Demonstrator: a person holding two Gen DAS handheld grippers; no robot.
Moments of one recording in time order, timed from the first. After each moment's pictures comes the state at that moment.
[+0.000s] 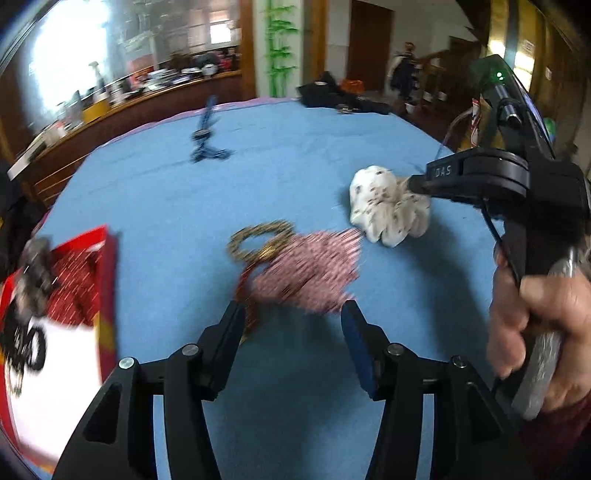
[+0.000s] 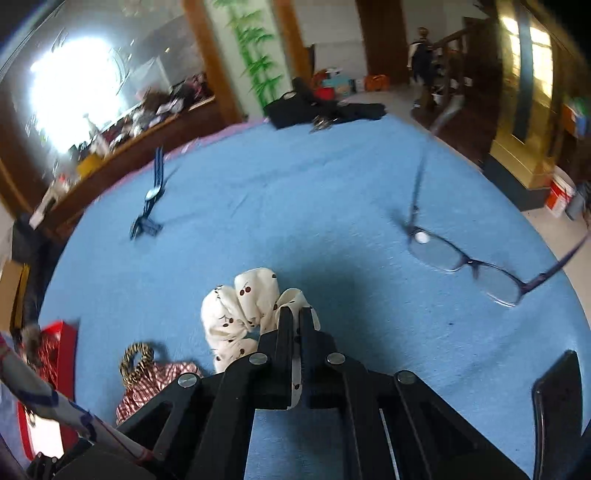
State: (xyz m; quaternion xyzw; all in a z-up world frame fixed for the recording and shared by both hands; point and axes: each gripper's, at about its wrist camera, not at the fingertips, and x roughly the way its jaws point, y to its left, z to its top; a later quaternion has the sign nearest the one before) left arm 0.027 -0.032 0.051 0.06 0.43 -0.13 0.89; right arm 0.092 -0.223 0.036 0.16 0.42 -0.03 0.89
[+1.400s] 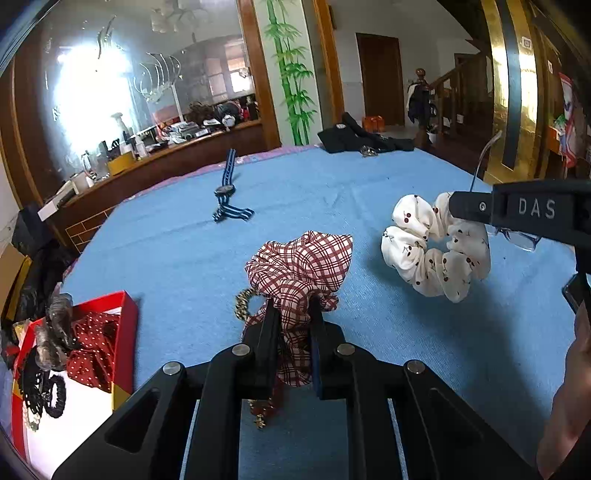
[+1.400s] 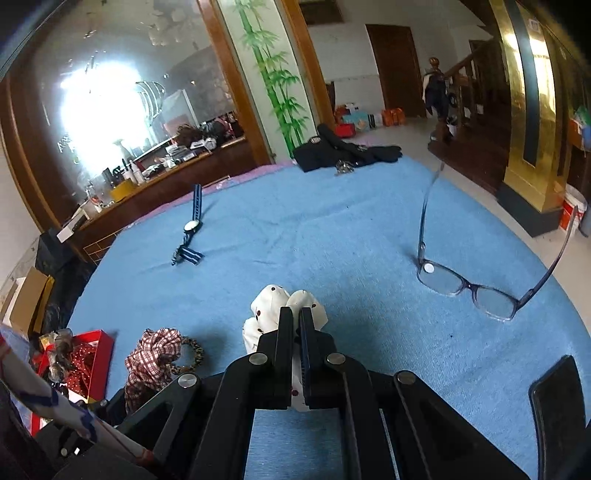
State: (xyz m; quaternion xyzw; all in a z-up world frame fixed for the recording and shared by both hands) left arm 0.051 -0.044 0.053 0.11 0.33 -0.07 0.94; right arm 0.061 -0.198 0.072 0.15 0.34 0.01 0.93
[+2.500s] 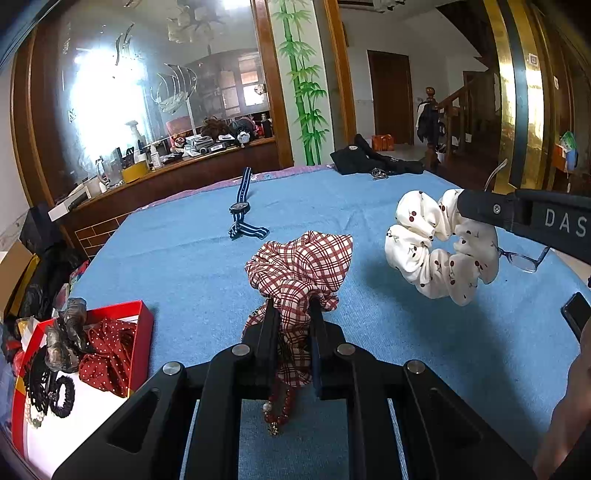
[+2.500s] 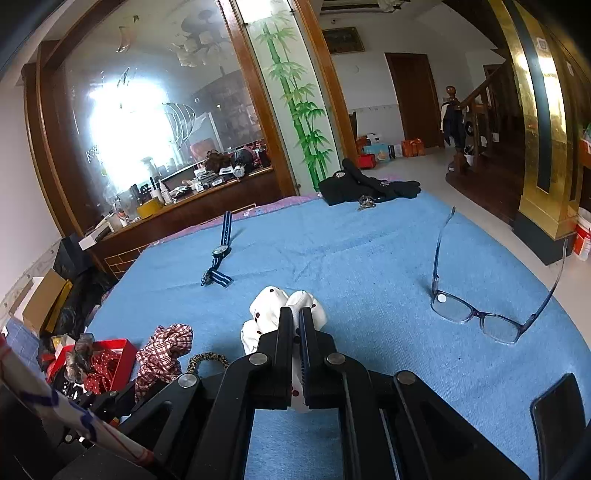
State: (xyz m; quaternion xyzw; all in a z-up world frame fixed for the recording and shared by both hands) left arm 0.037 -0.038 0.067 0.09 0.29 -0.05 0.95; right arm 0.043 -0.190 0.089 0.14 0.27 0.04 0.95
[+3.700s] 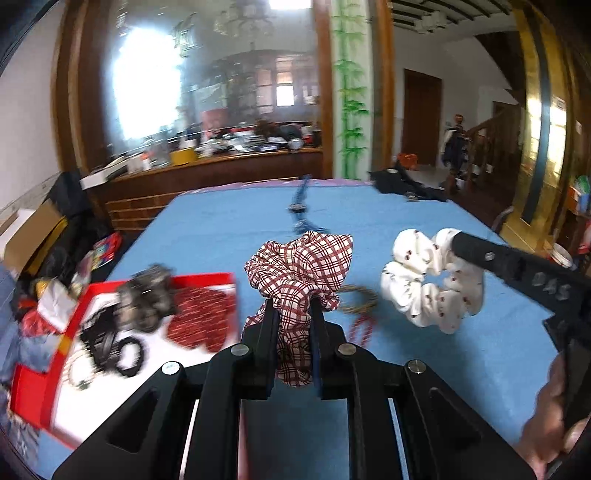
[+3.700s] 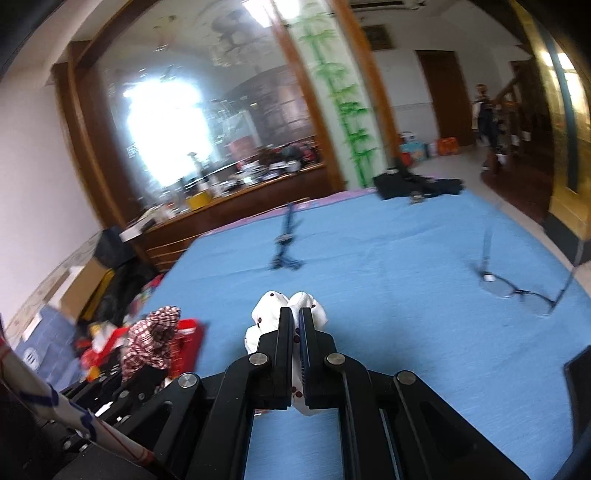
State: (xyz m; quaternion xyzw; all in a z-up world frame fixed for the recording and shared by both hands) left arm -0.025 0.062 0.110 0.02 0.29 0.00 0.96; right arm -0.003 -0.116 0.112 0.15 0.27 0.14 0.94
